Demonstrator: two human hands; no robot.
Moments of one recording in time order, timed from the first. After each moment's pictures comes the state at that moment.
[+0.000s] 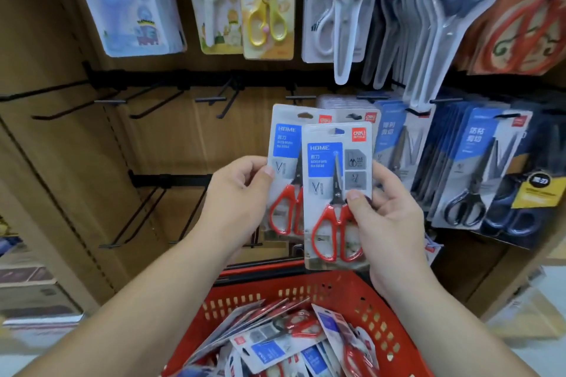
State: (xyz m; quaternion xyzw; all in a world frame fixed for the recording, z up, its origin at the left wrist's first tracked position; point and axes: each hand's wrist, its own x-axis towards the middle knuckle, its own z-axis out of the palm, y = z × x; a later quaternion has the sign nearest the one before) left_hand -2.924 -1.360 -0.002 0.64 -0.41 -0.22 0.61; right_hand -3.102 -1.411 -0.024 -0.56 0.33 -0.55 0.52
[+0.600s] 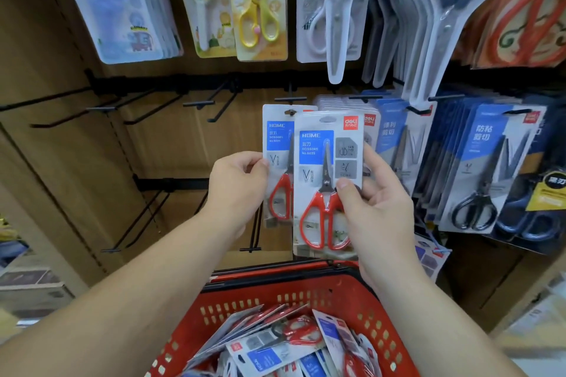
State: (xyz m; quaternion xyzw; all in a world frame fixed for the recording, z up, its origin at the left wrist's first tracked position) left_hand -2.910 -1.405 -0.008 0.67 -0.39 -0.20 0.60; right_hand -3.095 -1.424 -0.016 -0.56 0.31 -0.56 0.53
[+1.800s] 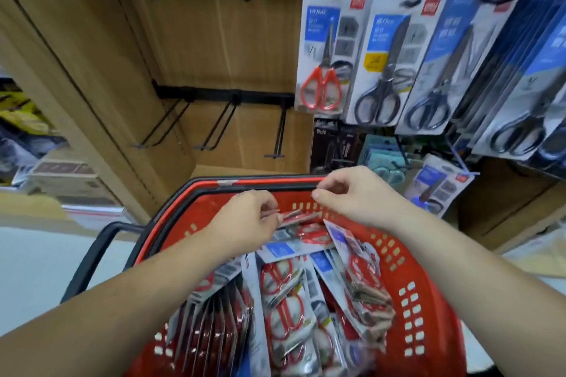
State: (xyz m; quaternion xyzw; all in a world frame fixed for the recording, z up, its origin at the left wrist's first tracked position) left_hand -2.908 -1.292 -0.146 0.80 -0.52 -0.22 0.20; right_hand -3.095 -1.435 -0.120 -0.85 0.36 -0.12 0.36
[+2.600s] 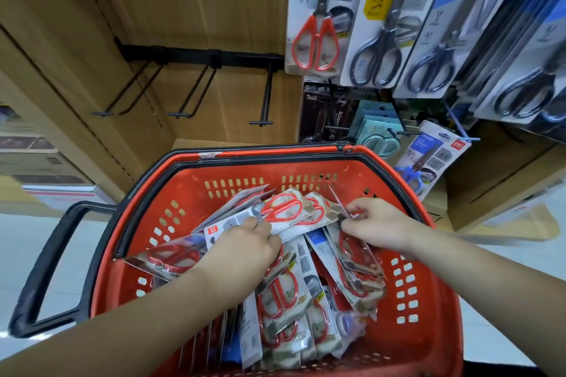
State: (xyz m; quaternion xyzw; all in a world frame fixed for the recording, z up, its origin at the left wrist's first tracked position) left_hand -2.933 -1.245 -0.222 0.64 -0.76 -0.01 -0.09; right_hand -3.155 -1.422 -0.200 -0.72 0.52 0.05 0.45
